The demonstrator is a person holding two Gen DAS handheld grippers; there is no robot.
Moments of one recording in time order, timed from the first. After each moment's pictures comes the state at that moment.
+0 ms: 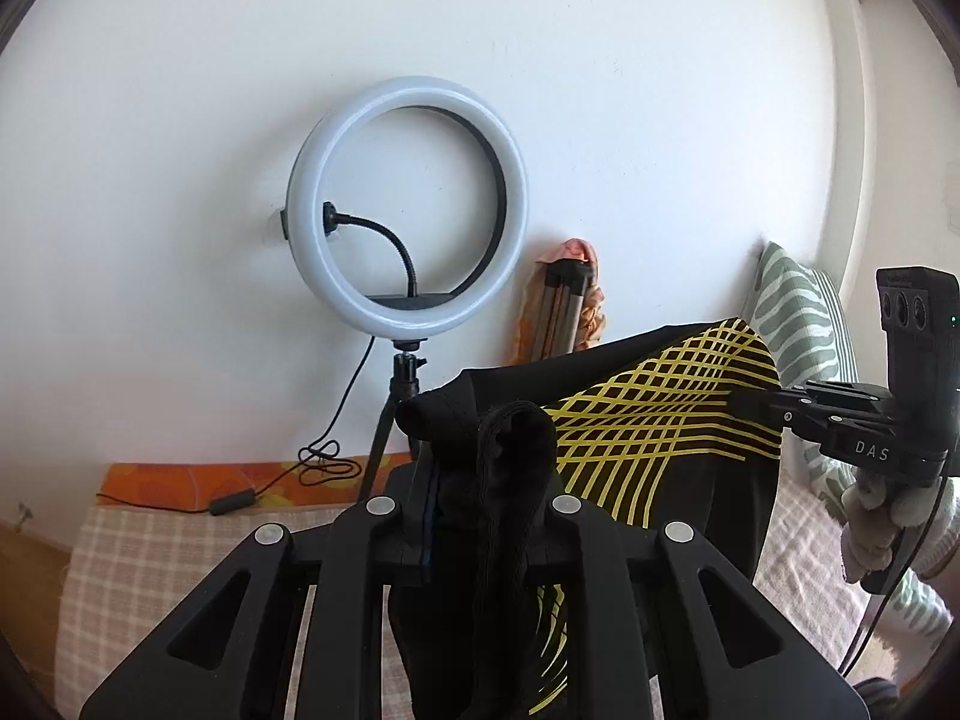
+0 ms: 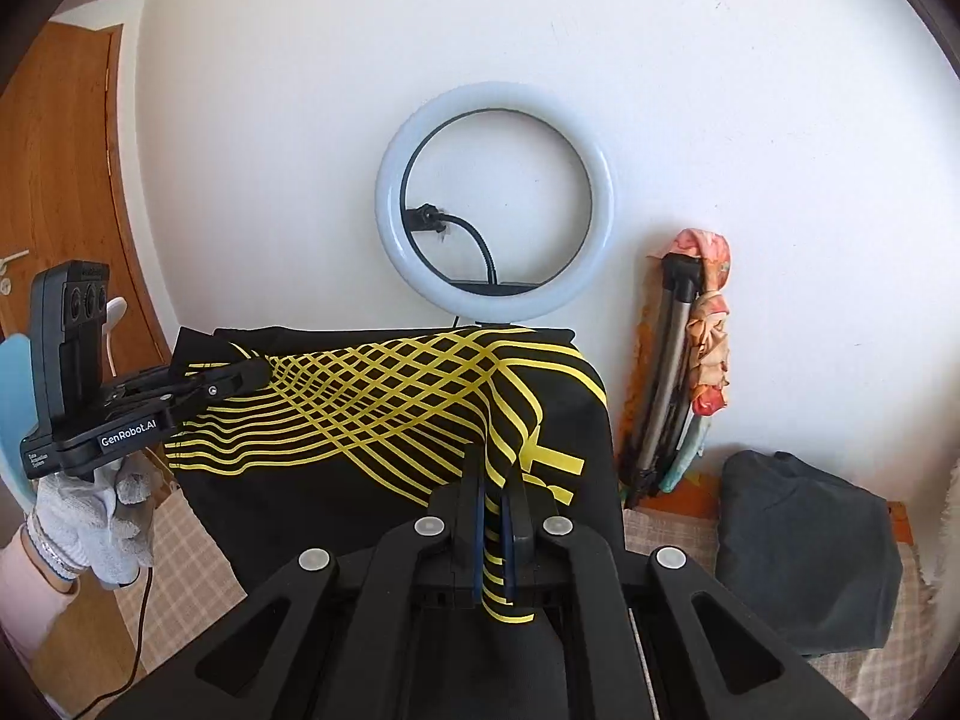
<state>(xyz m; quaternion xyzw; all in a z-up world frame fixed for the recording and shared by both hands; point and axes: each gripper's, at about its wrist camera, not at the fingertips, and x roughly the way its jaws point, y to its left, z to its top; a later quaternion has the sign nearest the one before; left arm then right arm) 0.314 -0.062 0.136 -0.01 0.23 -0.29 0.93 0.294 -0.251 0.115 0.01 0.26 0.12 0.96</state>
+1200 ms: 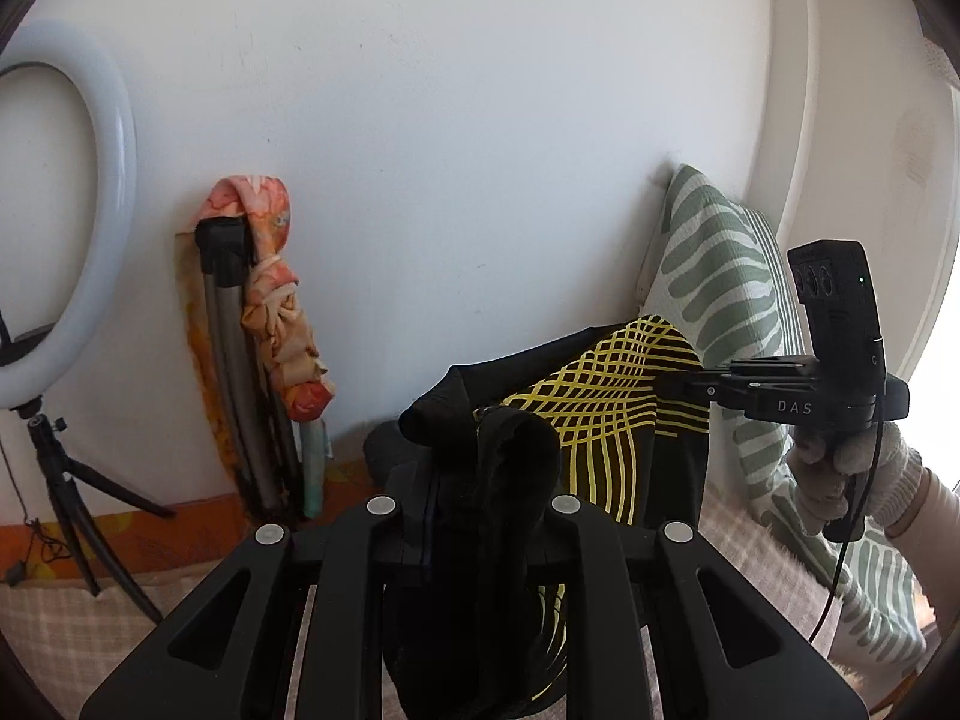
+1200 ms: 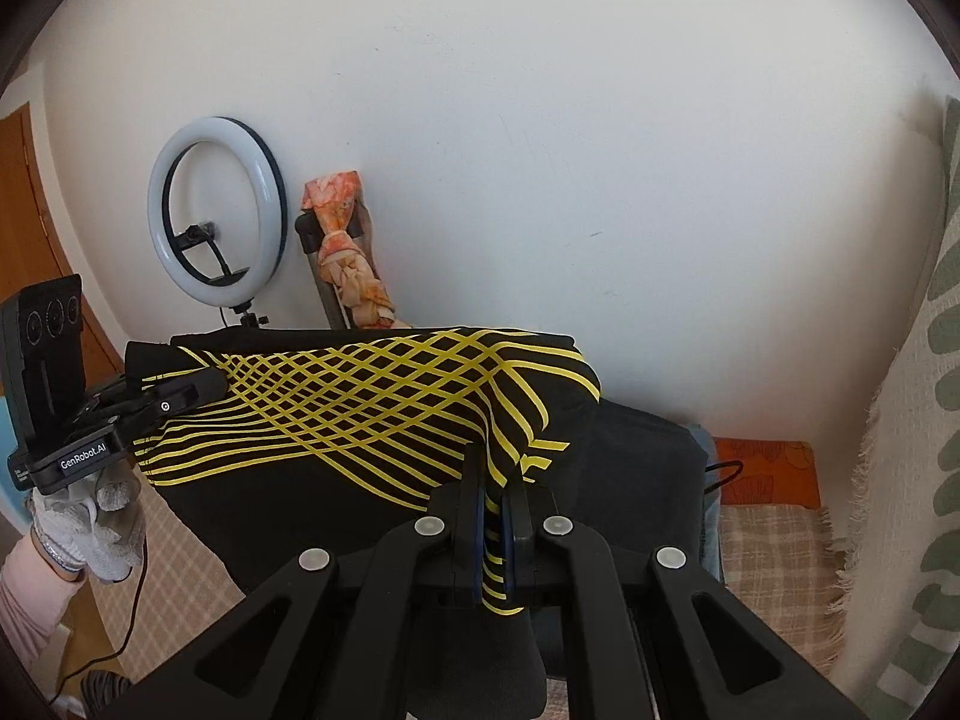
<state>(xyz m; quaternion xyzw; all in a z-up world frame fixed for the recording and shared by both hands) 0.372 -0.356 0.098 0.03 0.28 -0.40 0.87 0.348 -0.561 0.066 0.07 0.34 0.08 0.93</state>
